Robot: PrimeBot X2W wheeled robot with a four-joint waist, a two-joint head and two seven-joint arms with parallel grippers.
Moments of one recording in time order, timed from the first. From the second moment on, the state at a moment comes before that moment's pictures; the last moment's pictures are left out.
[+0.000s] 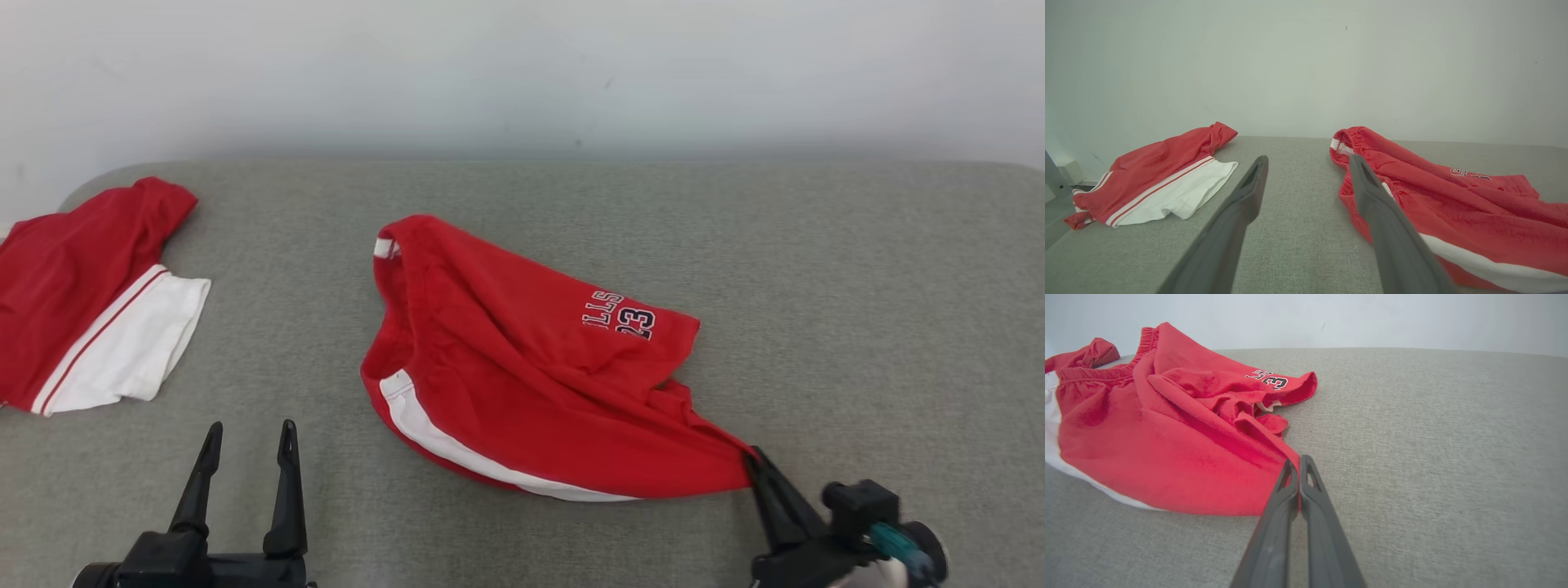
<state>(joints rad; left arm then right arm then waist) -0.04 0.06 0.03 0.11 -0.12 -0.12 -0.26 -0.21 -0.15 0.25 0.59 0.25 0.13 -0.26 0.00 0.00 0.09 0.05</state>
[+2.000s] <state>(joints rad) -0.08 0.05 0.02 0.17 -0.16 -0.13 -0.26 -0.40 -0.21 0.15 0.53 0.28 0.13 -0.26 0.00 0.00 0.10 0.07</state>
